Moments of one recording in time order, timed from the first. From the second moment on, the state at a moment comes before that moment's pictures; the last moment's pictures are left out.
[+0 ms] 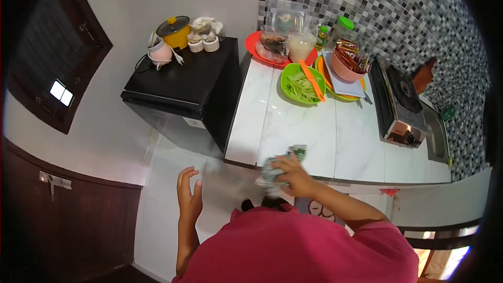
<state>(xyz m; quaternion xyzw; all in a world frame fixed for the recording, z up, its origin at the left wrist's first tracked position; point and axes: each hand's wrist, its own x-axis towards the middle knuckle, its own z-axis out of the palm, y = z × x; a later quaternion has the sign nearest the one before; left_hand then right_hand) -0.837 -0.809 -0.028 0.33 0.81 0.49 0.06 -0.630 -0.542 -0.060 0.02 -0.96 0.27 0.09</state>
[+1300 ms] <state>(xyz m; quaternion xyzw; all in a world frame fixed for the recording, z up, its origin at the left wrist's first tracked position) -0.824 -0.766 -0.043 0.39 0.75 0.52 0.11 -0.646 -0.572 -0.096 -0.16 -0.96 0.02 0.23</state>
